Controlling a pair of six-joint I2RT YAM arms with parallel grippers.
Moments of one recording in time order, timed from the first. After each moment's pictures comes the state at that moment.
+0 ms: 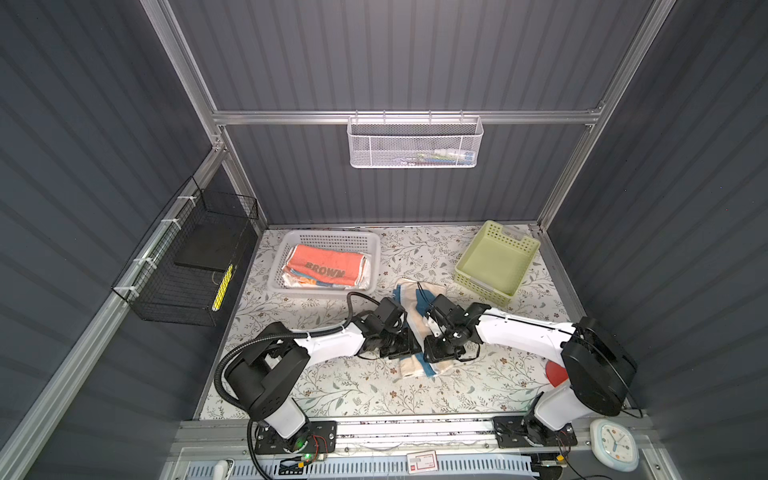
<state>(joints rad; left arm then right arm) -0.84 1.62 0.80 -0.15 0.43 -0.88 0.81 1.58 0.92 -0.66 -0.24 0.54</state>
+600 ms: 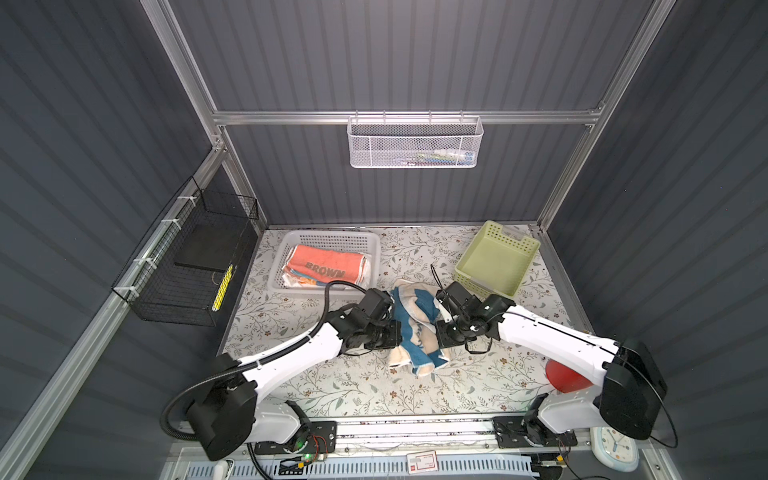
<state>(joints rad) -0.78 1.28 0.87 -0.56 0.22 -0.74 0.76 1.39 1.03 -0.82 -0.06 0.52</state>
